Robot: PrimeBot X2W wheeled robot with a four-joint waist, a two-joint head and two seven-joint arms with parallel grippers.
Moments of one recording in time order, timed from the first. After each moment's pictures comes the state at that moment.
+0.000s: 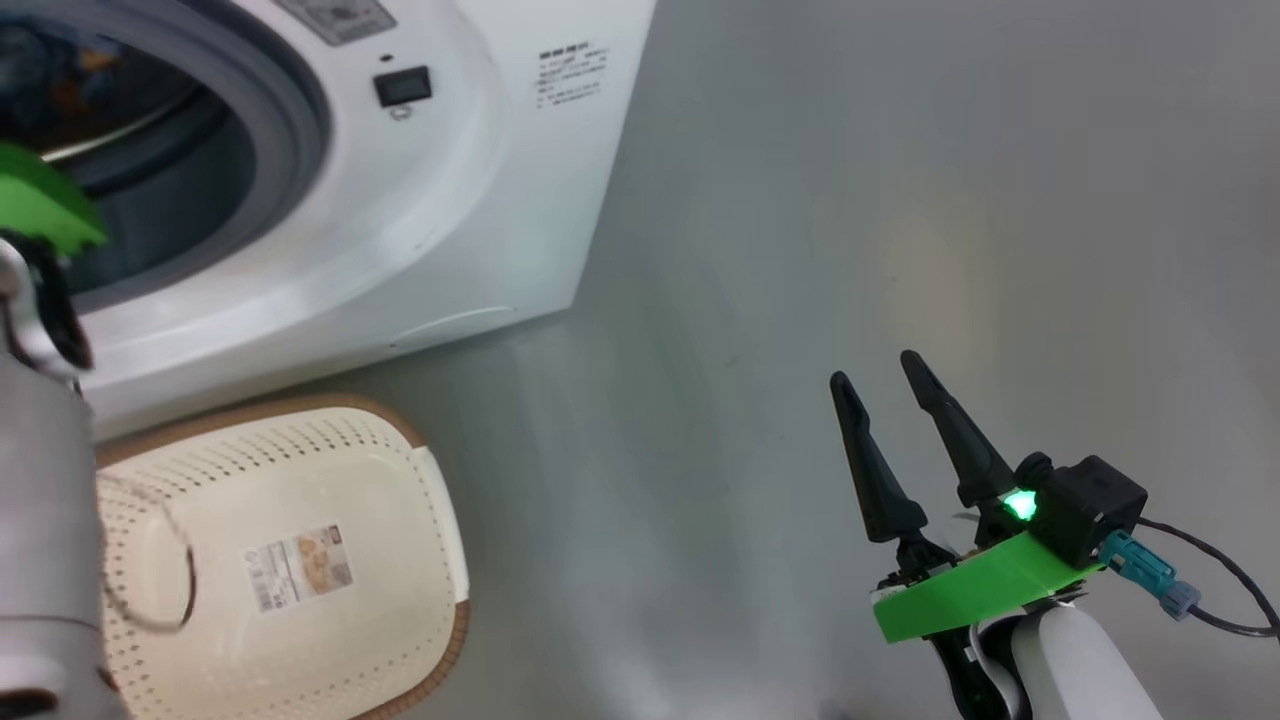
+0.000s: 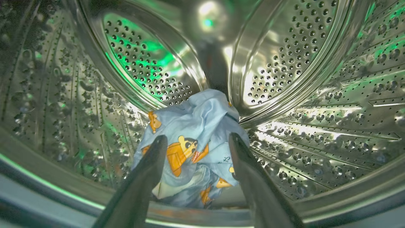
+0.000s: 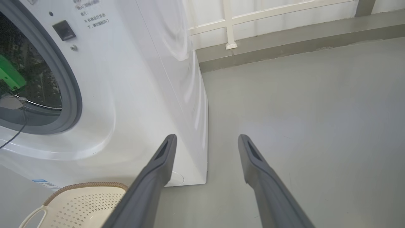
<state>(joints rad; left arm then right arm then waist) -1.06 0.21 0.11 0.90 -0.13 0.09 -0.26 -0.23 -0.04 0.18 0.10 0.31 0.13 -0.26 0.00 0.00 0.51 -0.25</state>
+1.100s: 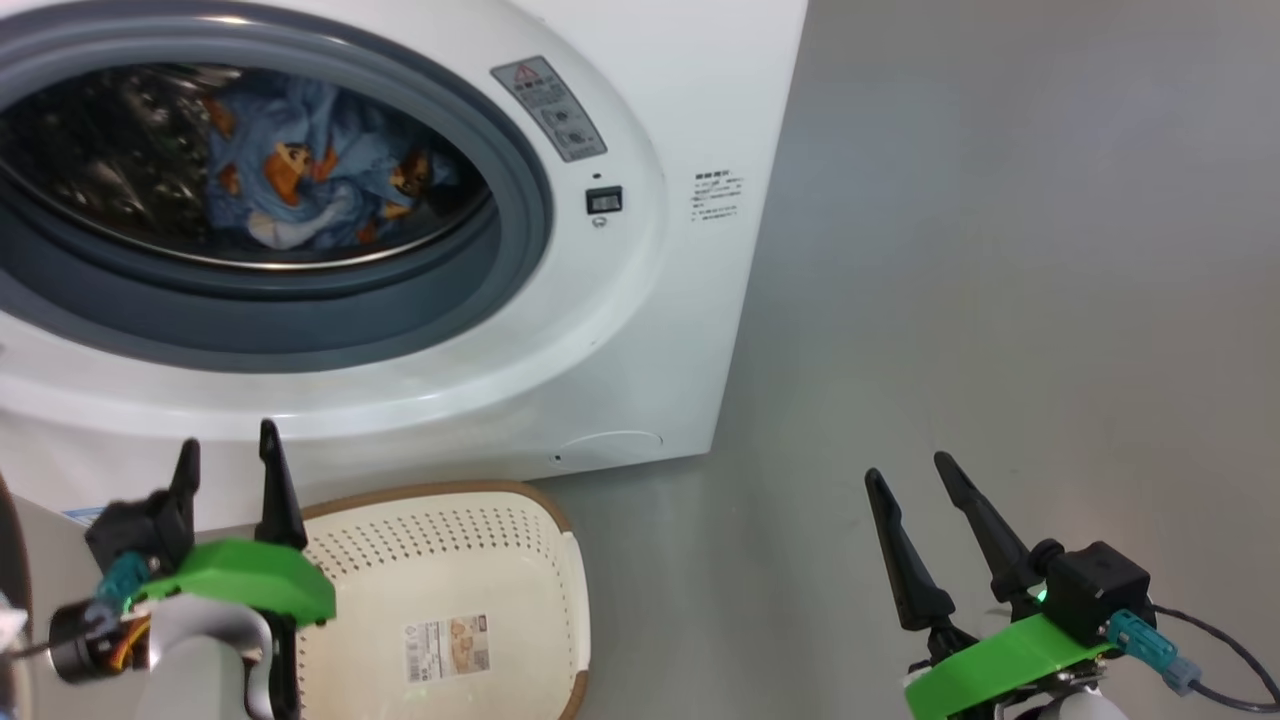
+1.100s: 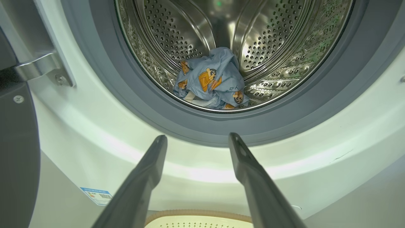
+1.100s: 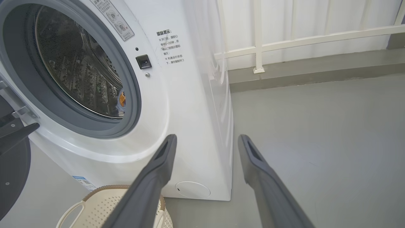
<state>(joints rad) -0.40 0.03 0.09 0.62 -0.18 -0.03 -0.26 -0.09 -0.05 0.11 0.14 0.25 0.13 -0.26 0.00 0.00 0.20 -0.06</state>
